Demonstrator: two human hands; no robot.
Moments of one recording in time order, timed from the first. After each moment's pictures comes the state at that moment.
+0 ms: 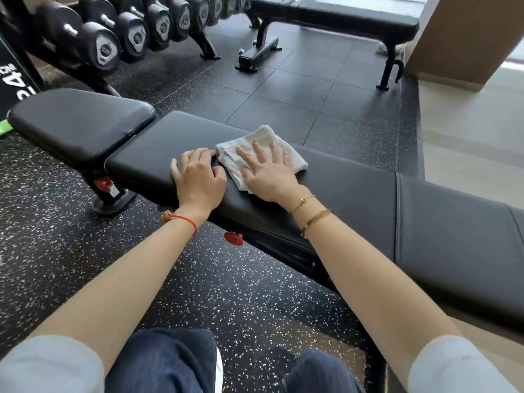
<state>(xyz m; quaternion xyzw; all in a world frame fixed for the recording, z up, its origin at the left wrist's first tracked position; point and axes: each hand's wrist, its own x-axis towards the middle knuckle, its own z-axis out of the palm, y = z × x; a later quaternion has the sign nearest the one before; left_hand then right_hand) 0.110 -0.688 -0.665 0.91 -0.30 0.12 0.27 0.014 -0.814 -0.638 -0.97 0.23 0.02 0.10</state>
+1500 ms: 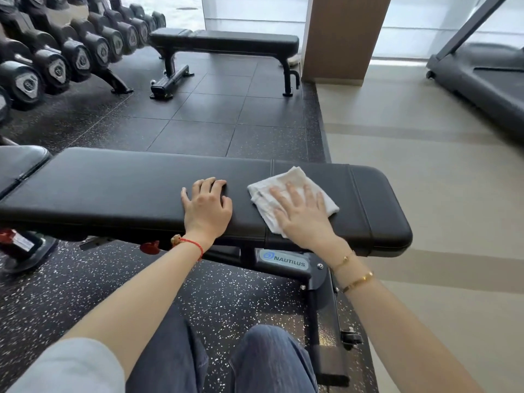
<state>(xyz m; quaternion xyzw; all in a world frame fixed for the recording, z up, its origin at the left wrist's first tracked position) -0.089 -0.768 -0.662 0.84 -0.48 0.06 0.24 -0.292 -0.851 -0.642 -0.90 0.43 -0.01 0.09</state>
